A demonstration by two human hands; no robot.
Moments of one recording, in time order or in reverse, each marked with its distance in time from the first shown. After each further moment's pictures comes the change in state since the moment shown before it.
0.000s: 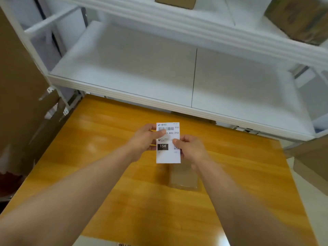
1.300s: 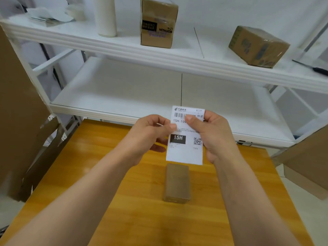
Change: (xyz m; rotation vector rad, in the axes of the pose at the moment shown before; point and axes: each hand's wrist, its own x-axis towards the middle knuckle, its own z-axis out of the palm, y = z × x) left_hand -0.120 0.113 0.032 0.079 -0.075 0.284; right_hand -0.112 -0.103 -0.073 0.452 0.071 -0.338
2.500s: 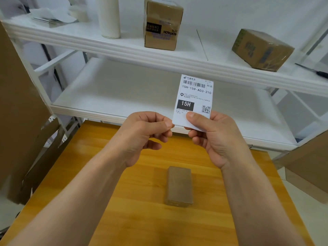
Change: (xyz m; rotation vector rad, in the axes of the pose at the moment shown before) left_hand -0.015 0.022 -0.020 -0.103 -0.033 0.076; right_hand -0.018 -0.024 0.016 0.031 -0.059 0.023
